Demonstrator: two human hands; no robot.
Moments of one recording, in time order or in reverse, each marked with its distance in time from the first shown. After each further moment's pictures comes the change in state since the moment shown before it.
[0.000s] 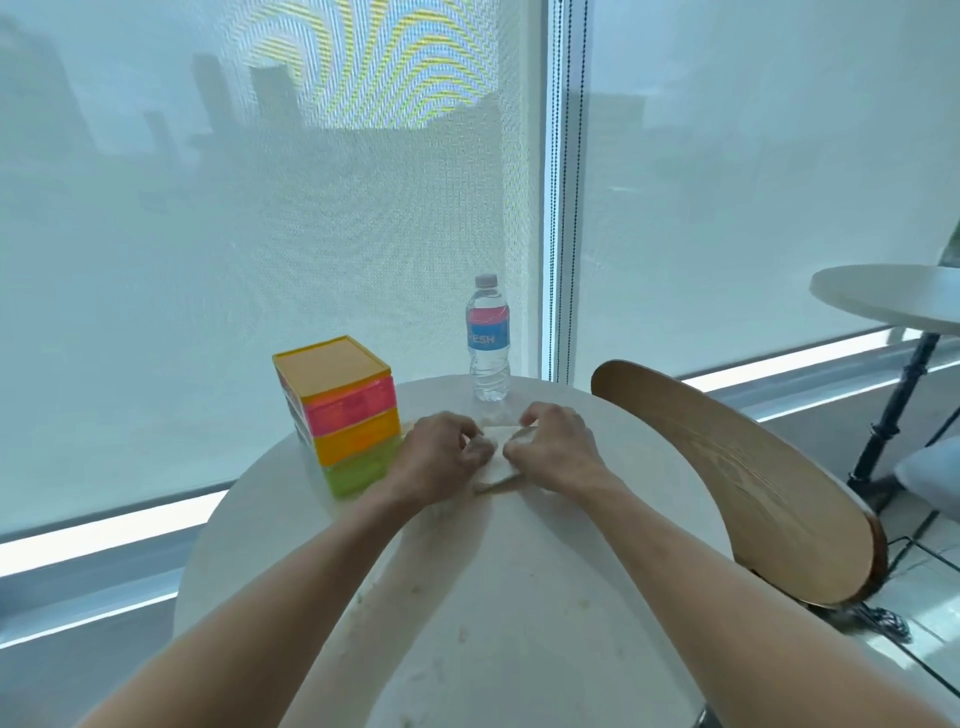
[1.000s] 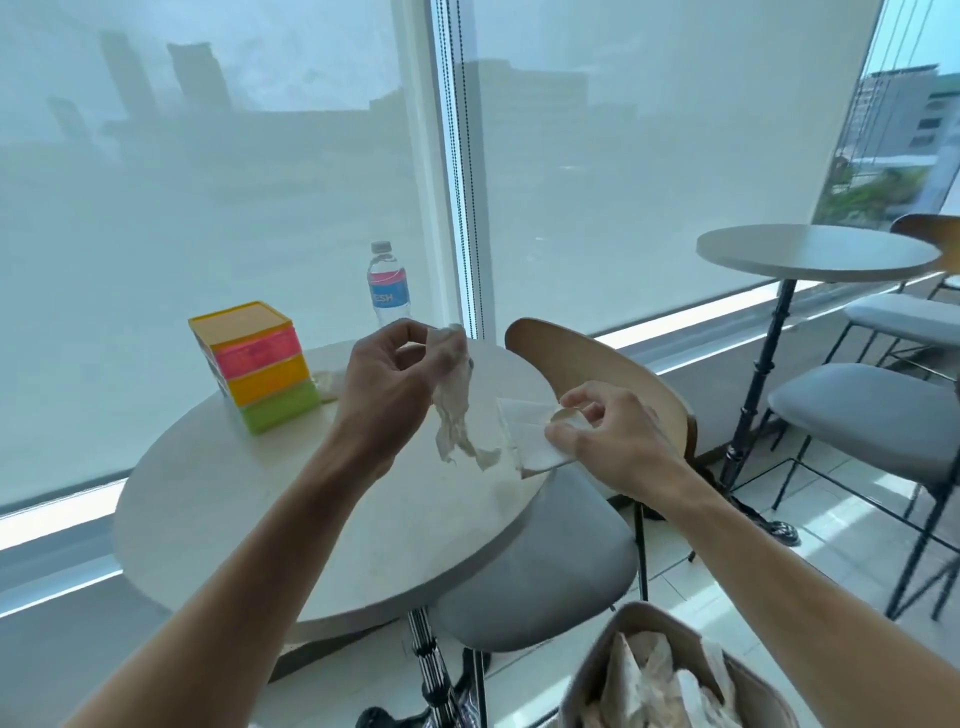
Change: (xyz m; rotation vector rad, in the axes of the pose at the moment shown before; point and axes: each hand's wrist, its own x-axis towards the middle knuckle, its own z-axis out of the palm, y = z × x) left_hand -0.130 0.141 -0.014 -0.863 0.157 0.105; right_hand -0.162 0.106 -0.128 0.196 0.128 0.022
